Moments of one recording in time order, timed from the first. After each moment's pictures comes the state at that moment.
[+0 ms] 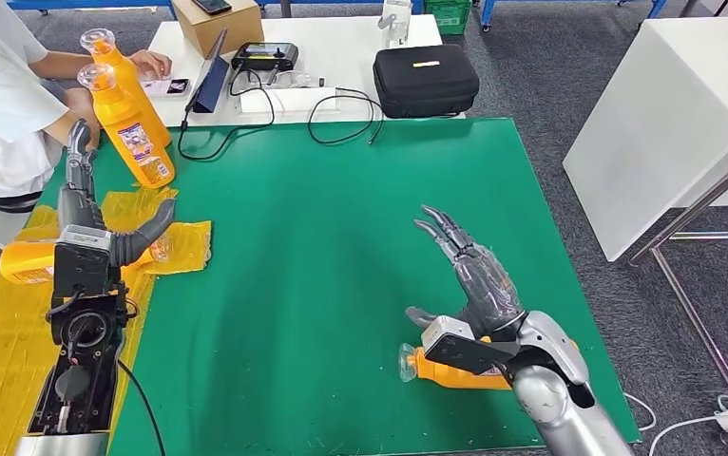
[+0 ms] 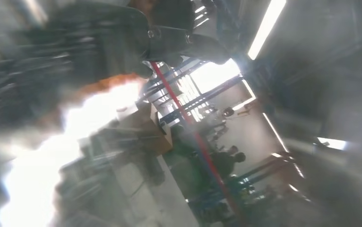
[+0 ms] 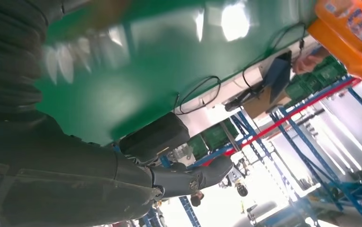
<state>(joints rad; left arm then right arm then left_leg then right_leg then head) -0.31 0.00 0.11 -1.32 -0.44 0.26 -0.63 -0.14 -0.19 0.36 -1.59 0.64 -0.02 -0.34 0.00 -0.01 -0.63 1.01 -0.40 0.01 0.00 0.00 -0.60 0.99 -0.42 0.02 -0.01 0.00</state>
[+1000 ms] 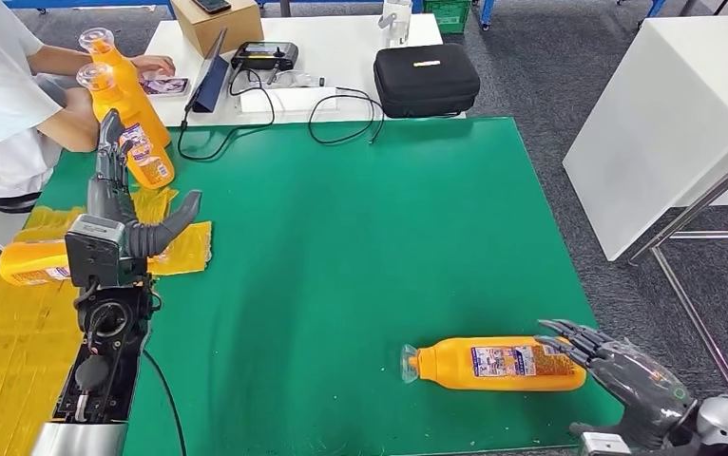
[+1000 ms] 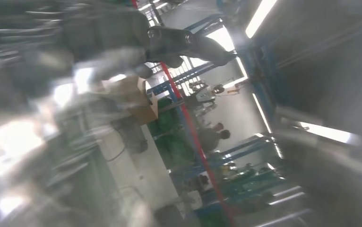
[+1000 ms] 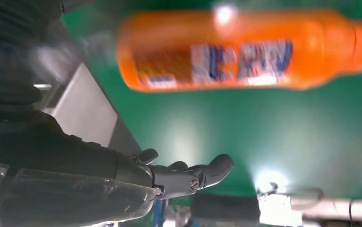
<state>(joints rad) -0.36 -0.05 0.04 -1.27 -0.34 0.24 -0.64 0.42 -0.82 -0.02 -1.86 0.56 0.18 -0.40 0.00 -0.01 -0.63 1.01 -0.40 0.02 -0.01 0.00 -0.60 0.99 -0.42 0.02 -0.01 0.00</state>
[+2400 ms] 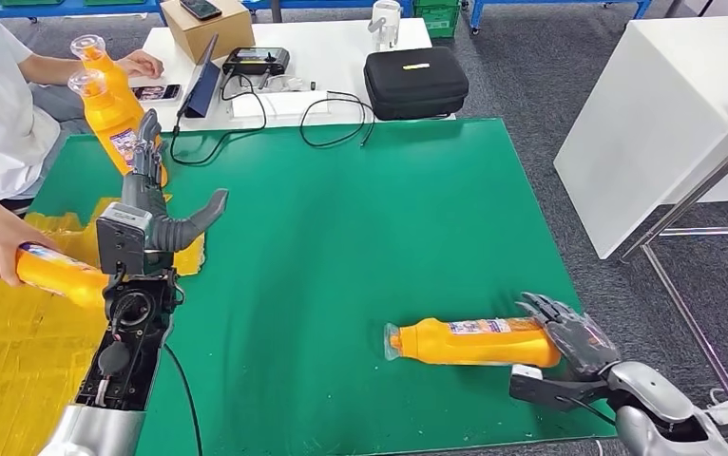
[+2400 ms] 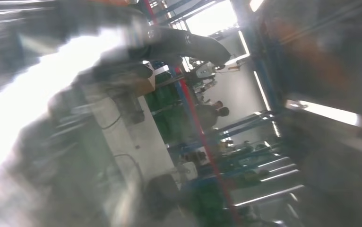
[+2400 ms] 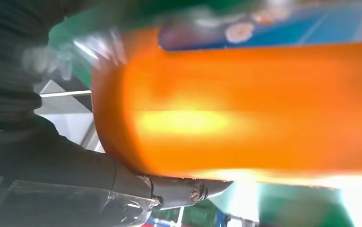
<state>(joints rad) -0.41 -0.08 0.00 -1.16 -0.32 0.22 -0.65 -0.04 -0.53 0.30 -1.18 0.91 -0.04 -0.31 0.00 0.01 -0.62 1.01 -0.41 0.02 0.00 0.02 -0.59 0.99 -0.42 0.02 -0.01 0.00</state>
